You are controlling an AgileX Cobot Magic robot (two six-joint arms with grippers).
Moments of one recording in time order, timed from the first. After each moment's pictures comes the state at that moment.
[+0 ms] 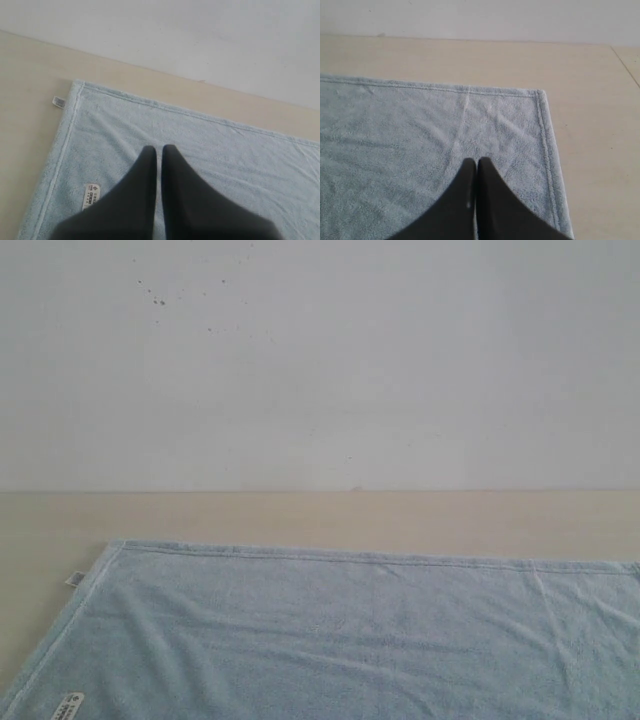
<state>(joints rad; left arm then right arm) -0.19 0.29 -0.27 -0.19 0.36 -0.19 0.15 0.47 -0.33 -0.31 0.39 0.32</state>
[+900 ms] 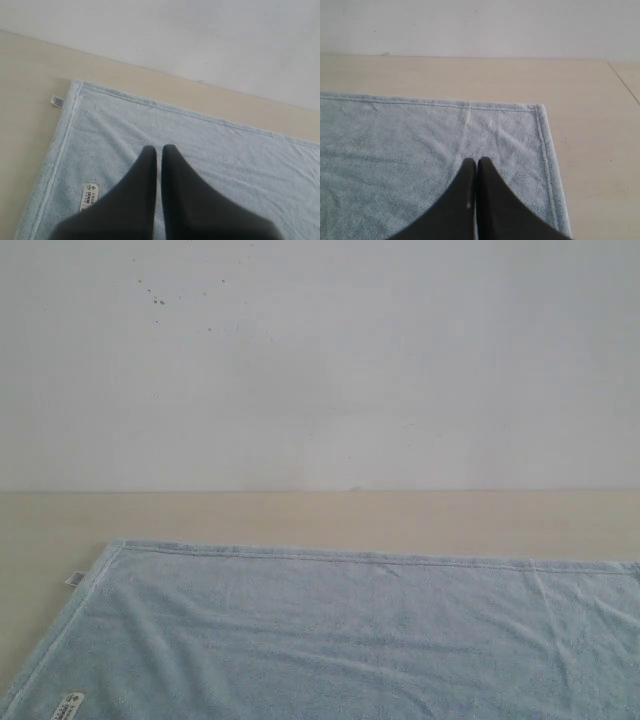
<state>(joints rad) -0.19 0.29 -0.27 -0.20 0.36 -0.19 0.15 0.42 -0.33 -0.32 0.38 0.33</state>
